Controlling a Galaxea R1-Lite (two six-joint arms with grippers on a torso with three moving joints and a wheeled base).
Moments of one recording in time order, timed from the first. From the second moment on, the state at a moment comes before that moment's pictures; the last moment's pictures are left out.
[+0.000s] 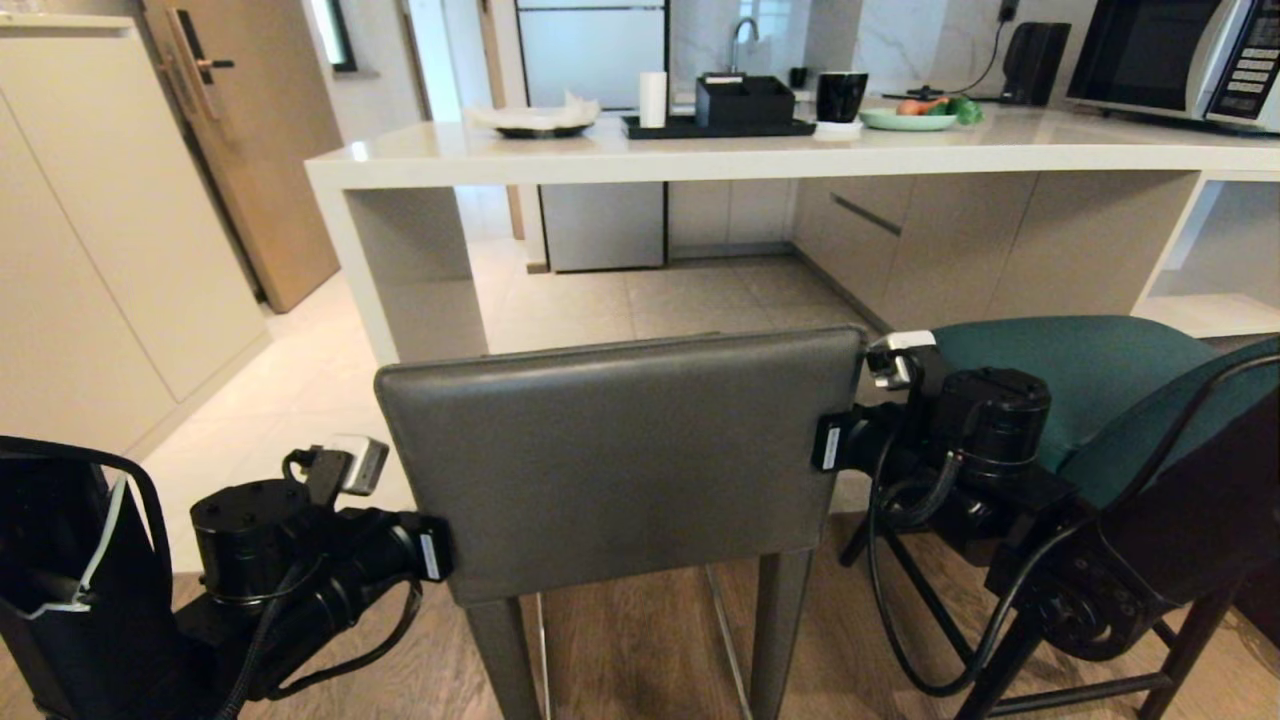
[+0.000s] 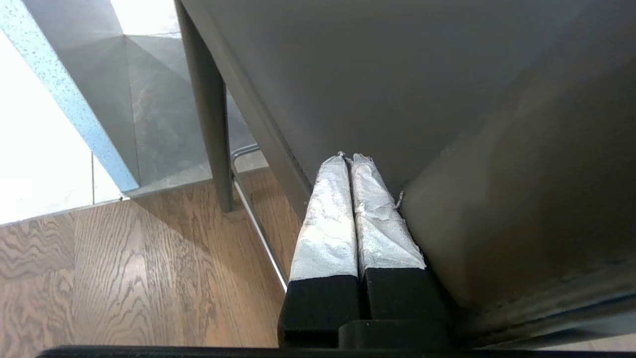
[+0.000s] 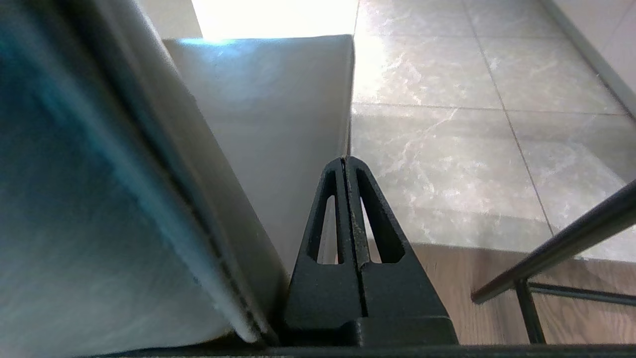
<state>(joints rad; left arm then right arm) -0.30 2.00 -0.25 -1.52 -0.08 -0.14 0.45 2.01 -0.72 -1.21 -0.14 0.02</state>
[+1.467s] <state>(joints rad) -0.27 2.09 -0.51 -1.51 -0.03 -0.11 0.44 2.08 -0.72 -1.26 -0.17 0.01</state>
